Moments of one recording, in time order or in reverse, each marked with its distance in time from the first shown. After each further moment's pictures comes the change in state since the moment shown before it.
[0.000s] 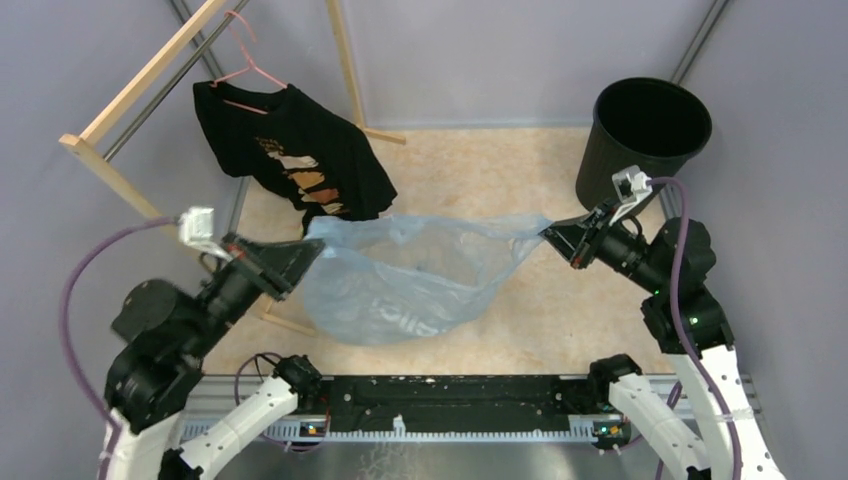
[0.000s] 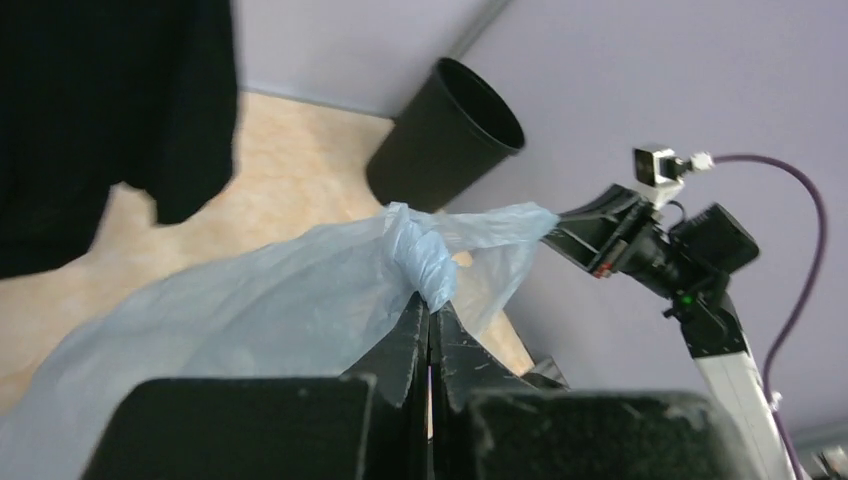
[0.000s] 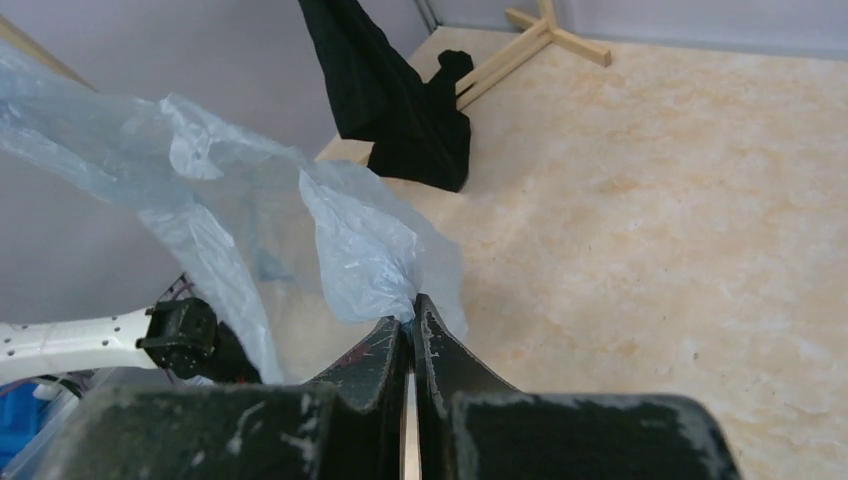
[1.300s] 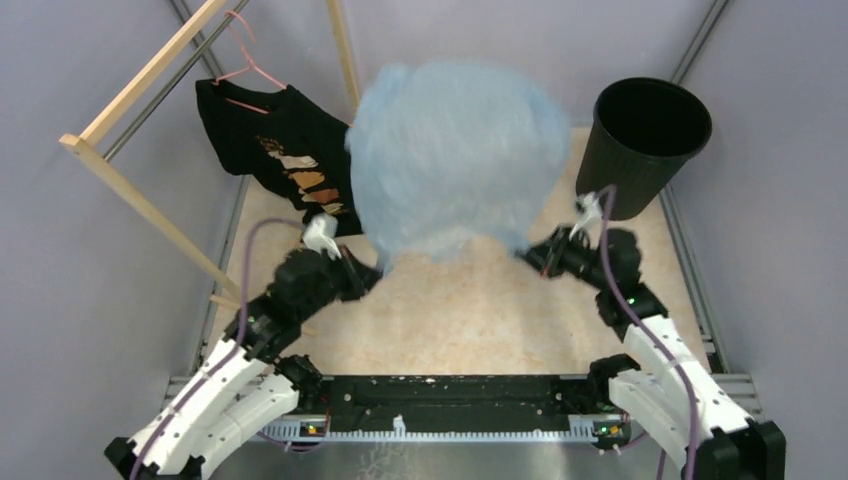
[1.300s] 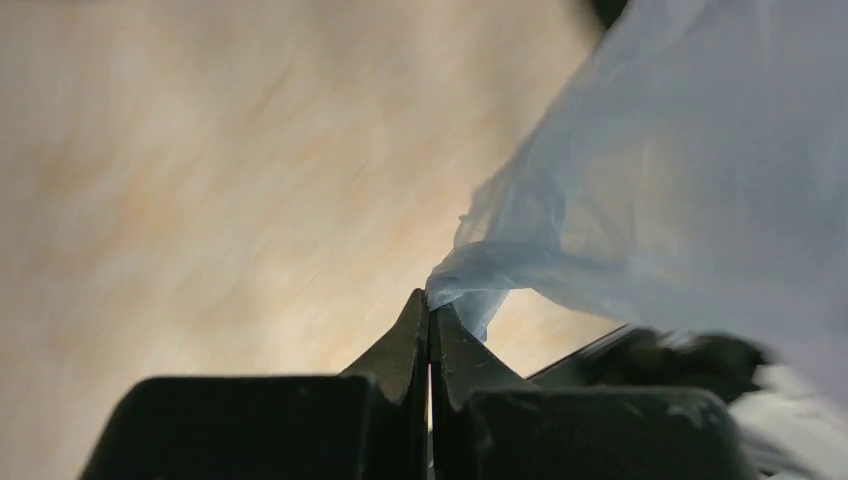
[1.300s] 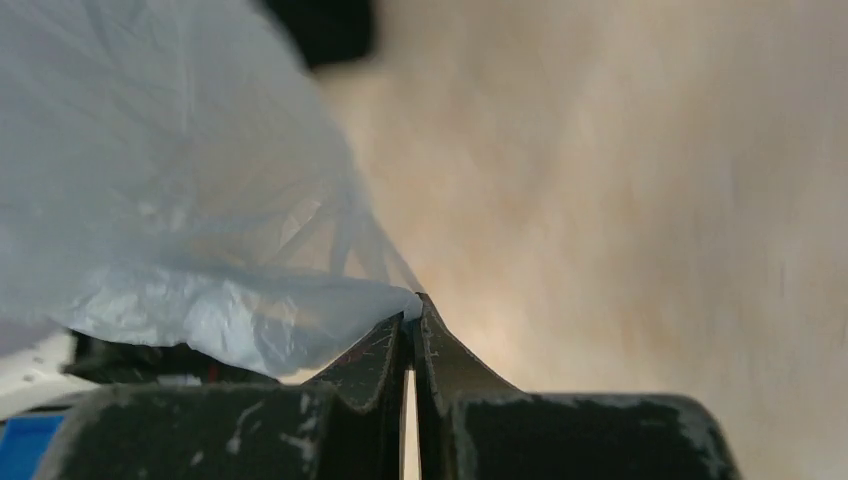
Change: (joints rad) left arm 0.001 0.134 -0.484 0.342 0.063 -0.035; right arm -0.001 0.079 -0.300 0.443 0.030 0.162
